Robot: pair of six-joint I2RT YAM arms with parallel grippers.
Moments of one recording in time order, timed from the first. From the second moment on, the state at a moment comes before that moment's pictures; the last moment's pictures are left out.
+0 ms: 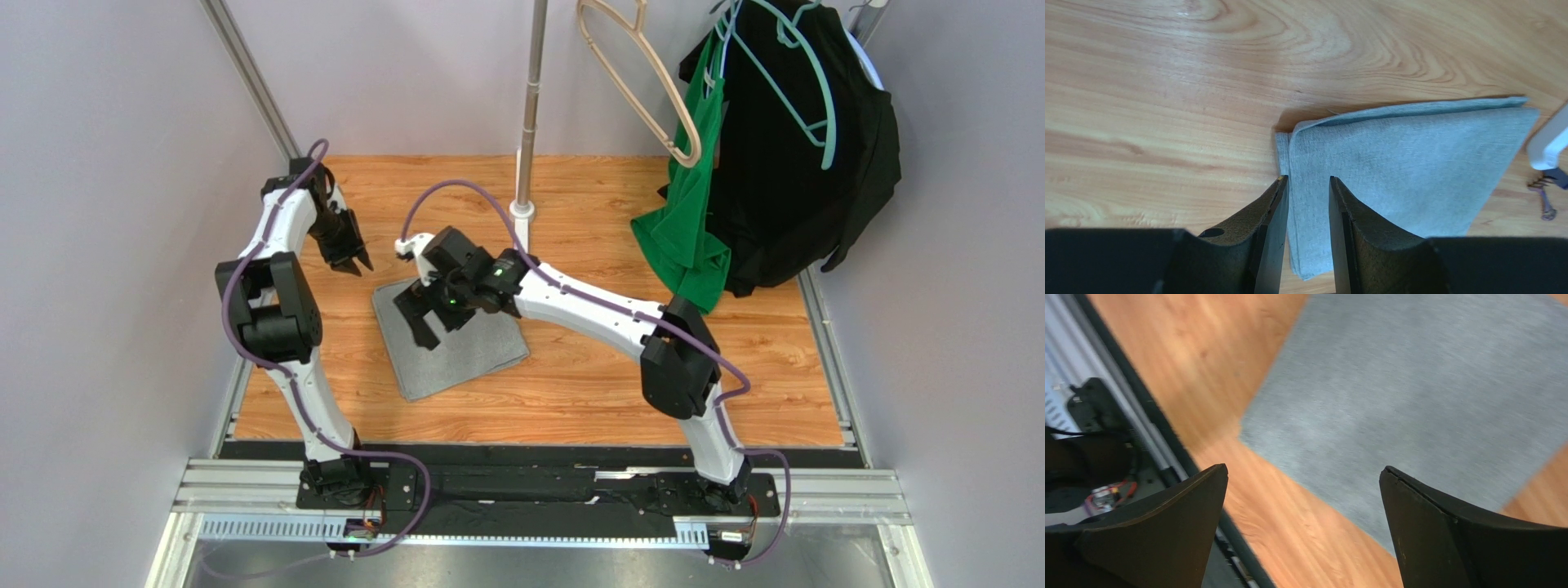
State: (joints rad) left arm 0.18 1.97 1.68 -1.00 0.20 -0.24; right arm 1.00 2.07 1.87 -0.63 -0.13 0.20
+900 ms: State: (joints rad) left arm 0.17 2.10 1.61 -0.99 0.20 -0.22; right arm 1.18 2.45 2.17 -0.68 0.05 0.44
